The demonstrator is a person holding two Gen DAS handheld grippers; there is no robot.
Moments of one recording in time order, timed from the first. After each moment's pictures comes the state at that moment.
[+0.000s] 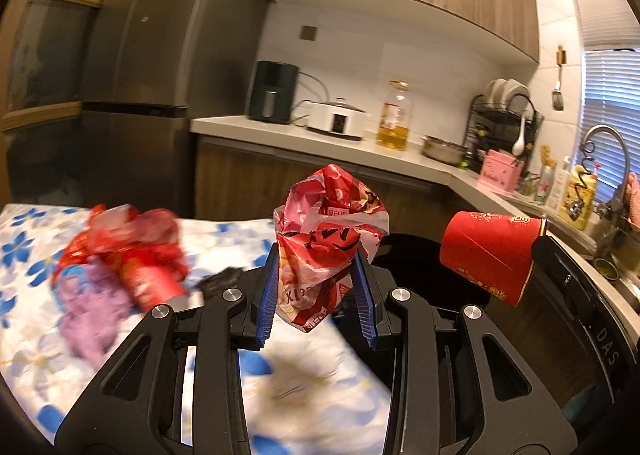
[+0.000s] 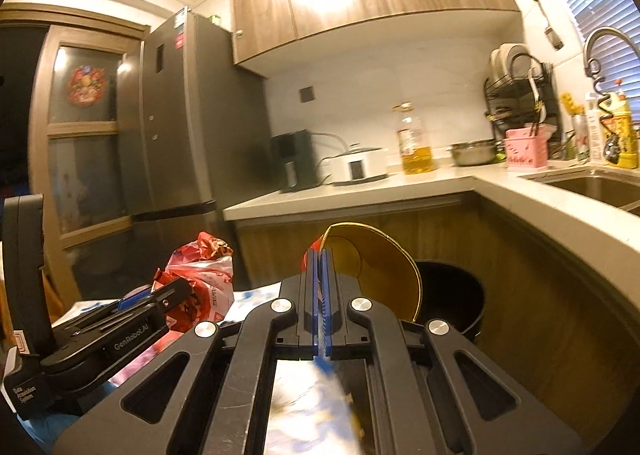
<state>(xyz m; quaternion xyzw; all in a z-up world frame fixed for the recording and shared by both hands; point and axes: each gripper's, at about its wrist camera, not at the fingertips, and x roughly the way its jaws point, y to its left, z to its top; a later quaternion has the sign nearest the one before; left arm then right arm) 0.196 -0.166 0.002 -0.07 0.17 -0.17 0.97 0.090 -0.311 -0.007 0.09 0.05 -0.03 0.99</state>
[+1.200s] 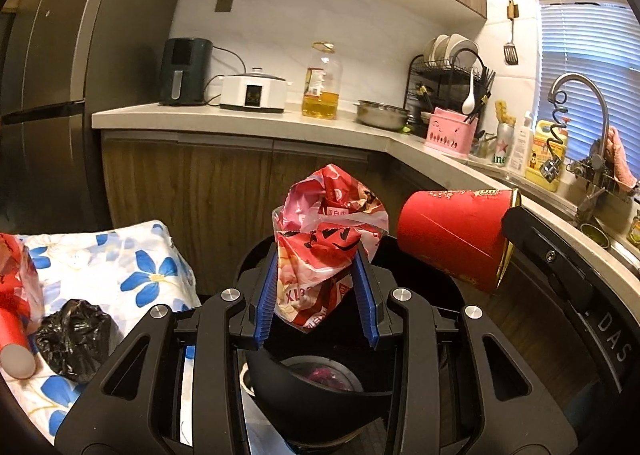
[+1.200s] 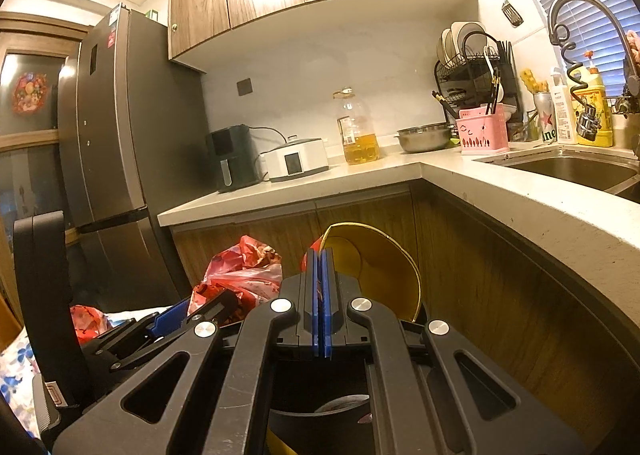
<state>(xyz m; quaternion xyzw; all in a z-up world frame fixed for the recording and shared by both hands) 0.290 -0.304 -0.039 -0.02 0.19 -0.28 0.94 0.157 -0.397 -0.030 0.12 0.07 -0.11 0.98</state>
